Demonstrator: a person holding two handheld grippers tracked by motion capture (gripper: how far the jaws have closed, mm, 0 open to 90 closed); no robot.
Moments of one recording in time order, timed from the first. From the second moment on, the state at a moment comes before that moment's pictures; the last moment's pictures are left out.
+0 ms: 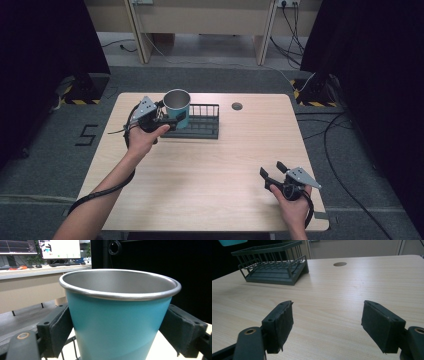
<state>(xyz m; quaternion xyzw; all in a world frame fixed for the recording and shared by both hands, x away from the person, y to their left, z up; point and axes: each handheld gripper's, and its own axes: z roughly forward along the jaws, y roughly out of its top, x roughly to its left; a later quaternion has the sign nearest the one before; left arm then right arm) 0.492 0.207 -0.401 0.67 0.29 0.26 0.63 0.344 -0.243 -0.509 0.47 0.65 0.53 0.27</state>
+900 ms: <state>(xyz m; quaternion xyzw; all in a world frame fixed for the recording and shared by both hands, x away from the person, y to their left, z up) 0.523 0.199 -0.404 0.67 0.31 0.27 0.62 0.345 -0.244 -0.510 0.47 0.65 0.53 0.26</state>
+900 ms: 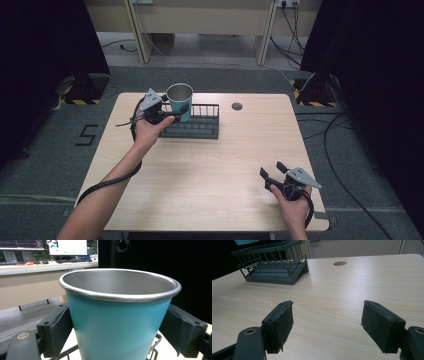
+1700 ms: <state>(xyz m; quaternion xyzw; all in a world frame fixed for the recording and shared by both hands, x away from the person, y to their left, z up) 0.541 0.193 -0.408 0.66 0.33 0.28 0.61 0.345 -0.245 -0.510 0.48 0.65 0.53 0.26</state>
